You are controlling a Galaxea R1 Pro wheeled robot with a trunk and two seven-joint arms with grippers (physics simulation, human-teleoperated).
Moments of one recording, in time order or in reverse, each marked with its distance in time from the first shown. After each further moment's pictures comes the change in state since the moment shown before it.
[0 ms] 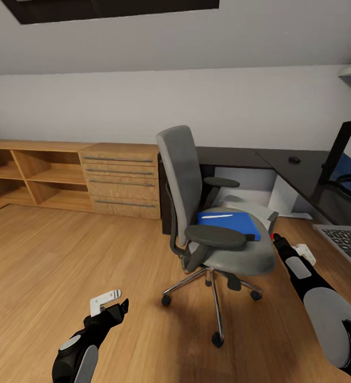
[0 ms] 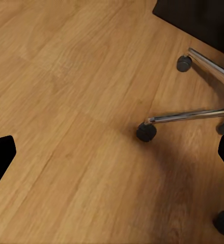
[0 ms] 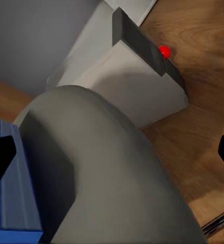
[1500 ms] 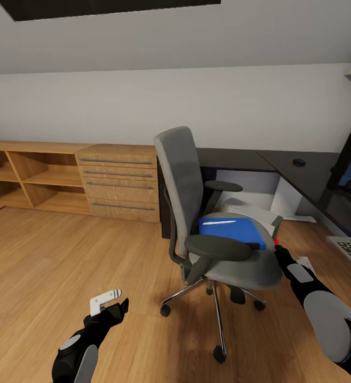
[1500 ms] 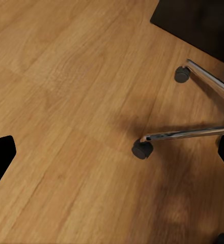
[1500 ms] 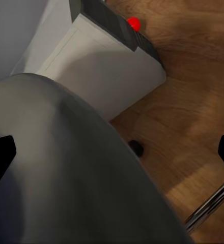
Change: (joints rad) left arm 0.000 0.000 -0.001 -0.006 0.000 0.003 0.003; right arm -0.001 0.002 -0.134 0.084 0.005 0.030 -0.048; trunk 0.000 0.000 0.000
